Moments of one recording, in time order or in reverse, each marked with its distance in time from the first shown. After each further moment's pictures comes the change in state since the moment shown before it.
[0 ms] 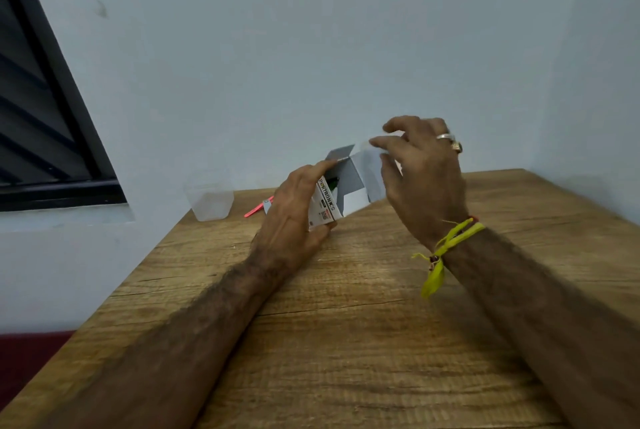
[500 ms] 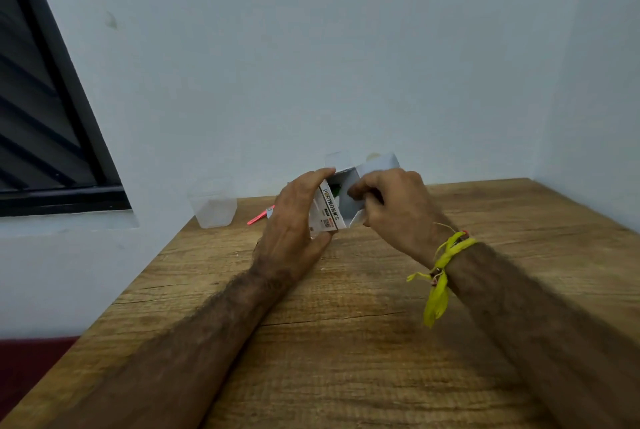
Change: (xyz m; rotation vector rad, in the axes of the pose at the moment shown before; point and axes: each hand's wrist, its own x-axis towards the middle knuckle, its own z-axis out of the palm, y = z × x) left_hand -0.001 -0.004 0.002 0.027 0.104 0.053; right_hand -0.003 -0.022 0.002 0.320 -0.454 0.273
